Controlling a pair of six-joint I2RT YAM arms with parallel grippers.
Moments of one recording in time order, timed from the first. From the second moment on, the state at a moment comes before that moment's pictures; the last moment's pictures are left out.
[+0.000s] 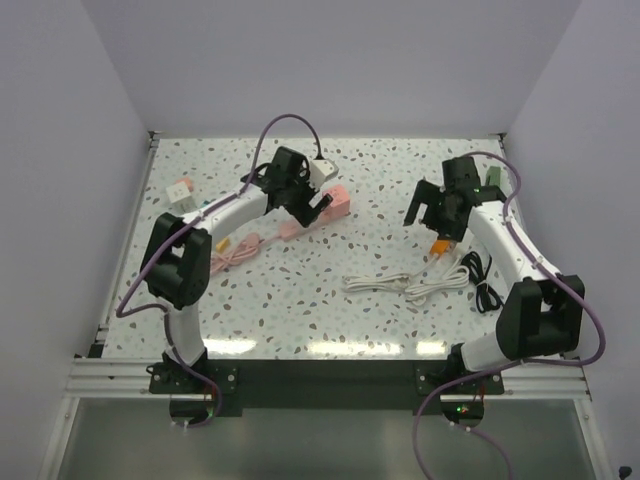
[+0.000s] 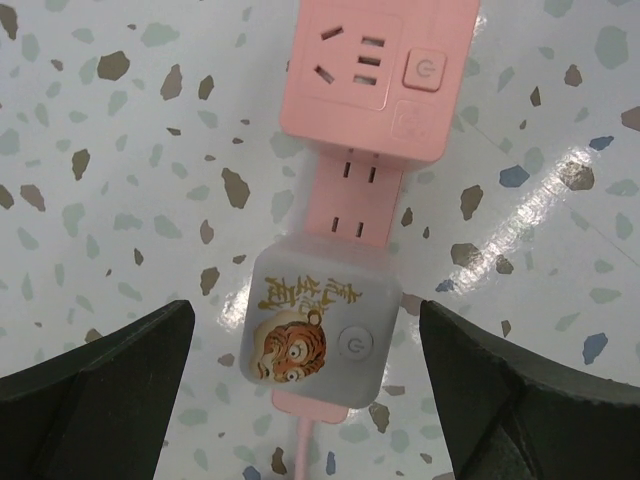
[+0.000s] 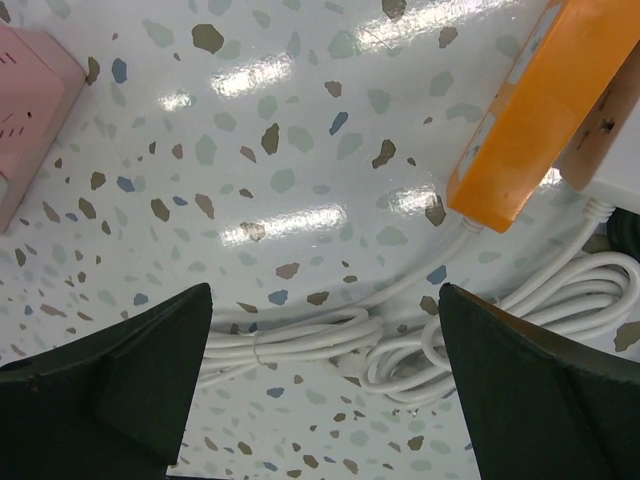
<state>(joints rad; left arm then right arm) -0.50 1.89 1.46 -0.40 0.11 0.32 0.12 1.48 1.20 -0.77 -0.02 0.49</state>
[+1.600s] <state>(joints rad) -0.57 1.86 1.20 0.24 0.42 -0.70 0.32 1.48 0.90 -0.09 -0.08 1.02</state>
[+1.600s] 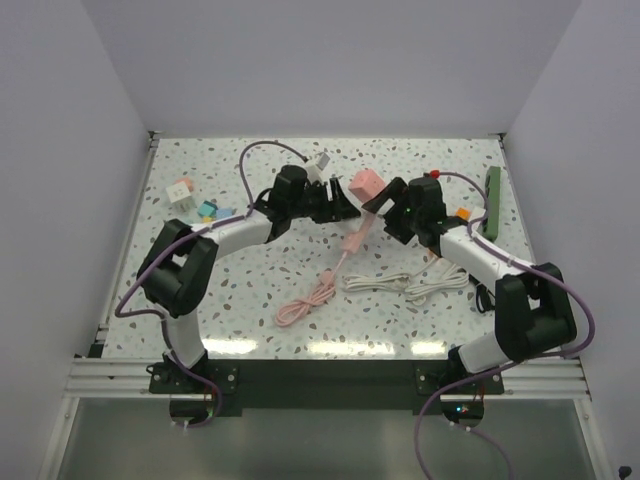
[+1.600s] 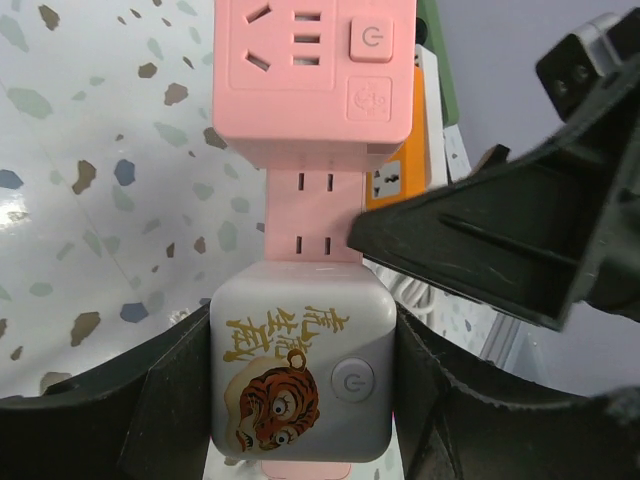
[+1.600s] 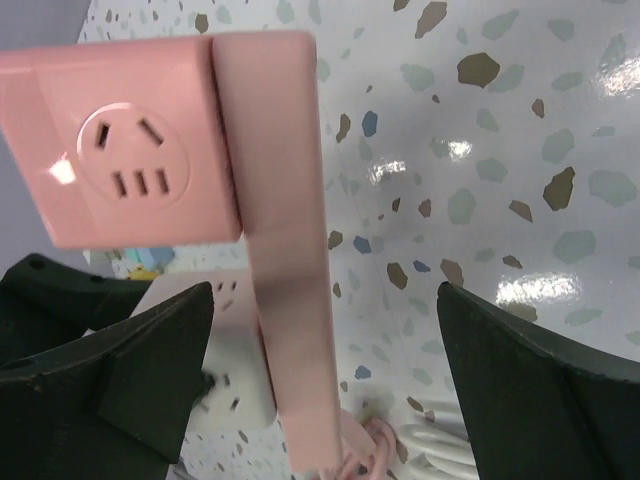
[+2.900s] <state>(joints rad) 0.28 1.46 1.03 0.08 0.75 -0.59 0.25 1.68 1.06 -0.39 0.06 0.72</state>
